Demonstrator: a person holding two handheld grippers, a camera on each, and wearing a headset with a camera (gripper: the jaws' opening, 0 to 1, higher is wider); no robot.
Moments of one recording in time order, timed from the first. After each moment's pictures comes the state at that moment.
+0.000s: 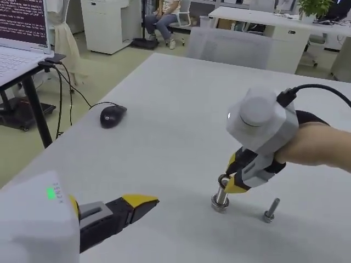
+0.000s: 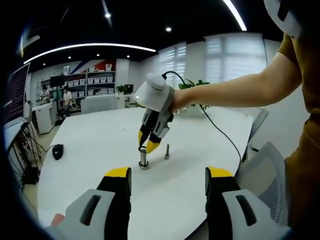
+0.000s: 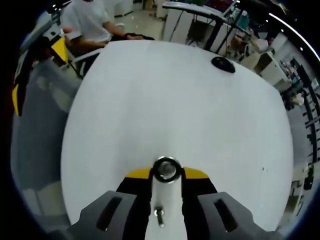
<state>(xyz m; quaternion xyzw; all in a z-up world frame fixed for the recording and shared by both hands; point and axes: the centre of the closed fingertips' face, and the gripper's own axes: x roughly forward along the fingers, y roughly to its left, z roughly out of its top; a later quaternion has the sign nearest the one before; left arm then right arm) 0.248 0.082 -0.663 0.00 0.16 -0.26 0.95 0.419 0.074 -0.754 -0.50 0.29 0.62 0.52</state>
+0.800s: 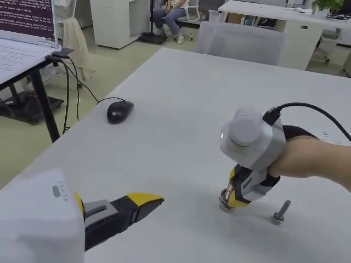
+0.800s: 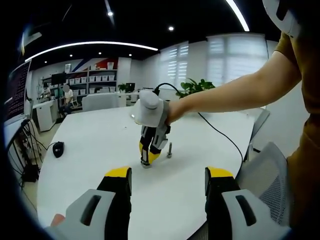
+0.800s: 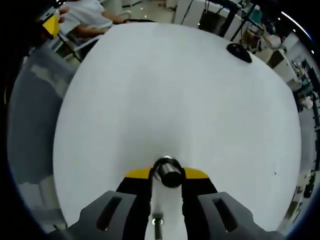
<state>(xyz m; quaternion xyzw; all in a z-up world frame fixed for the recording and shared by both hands) 0.253 0.086 -0.669 -0.01 0.17 -0.26 0.95 0.421 0.073 -0.800 -0.52 0.32 0.63 0.48</state>
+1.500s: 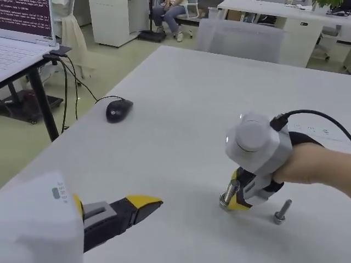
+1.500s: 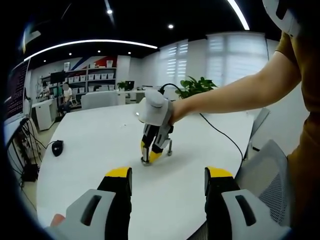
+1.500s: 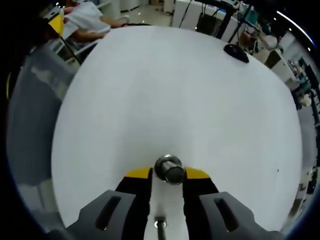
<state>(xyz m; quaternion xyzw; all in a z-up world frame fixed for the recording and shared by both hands) 0.254 0.088 -0.674 -0.01 0.17 -0.26 0.95 0.419 0.067 -0.801 -0.50 0.31 0.64 0.50</state>
